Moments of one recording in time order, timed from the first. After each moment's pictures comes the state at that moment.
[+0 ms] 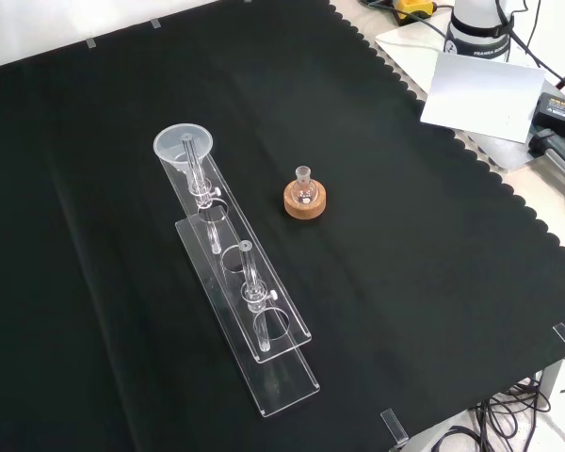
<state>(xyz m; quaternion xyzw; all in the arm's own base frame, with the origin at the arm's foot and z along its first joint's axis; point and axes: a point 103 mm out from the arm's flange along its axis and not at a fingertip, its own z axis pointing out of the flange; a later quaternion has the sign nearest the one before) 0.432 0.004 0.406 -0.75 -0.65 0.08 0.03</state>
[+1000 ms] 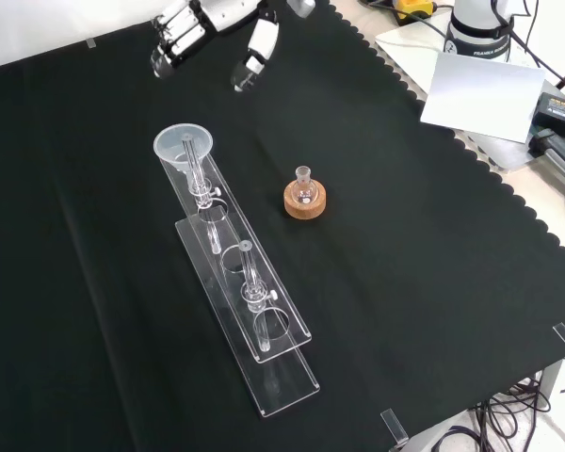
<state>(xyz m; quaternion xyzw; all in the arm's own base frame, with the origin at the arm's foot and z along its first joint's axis) 0.495 0.053 0.337 -0.70 -0.70 0.15 0.05</state>
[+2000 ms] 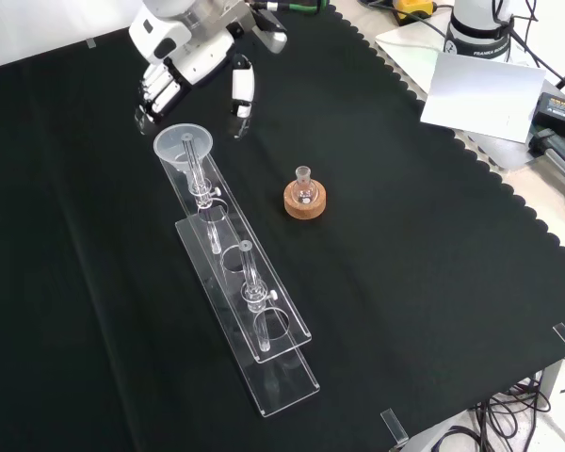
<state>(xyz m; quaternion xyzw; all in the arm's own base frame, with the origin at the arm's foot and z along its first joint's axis) 0.545 0.074 0.298 -0.68 -0.70 0.20 0.11</state>
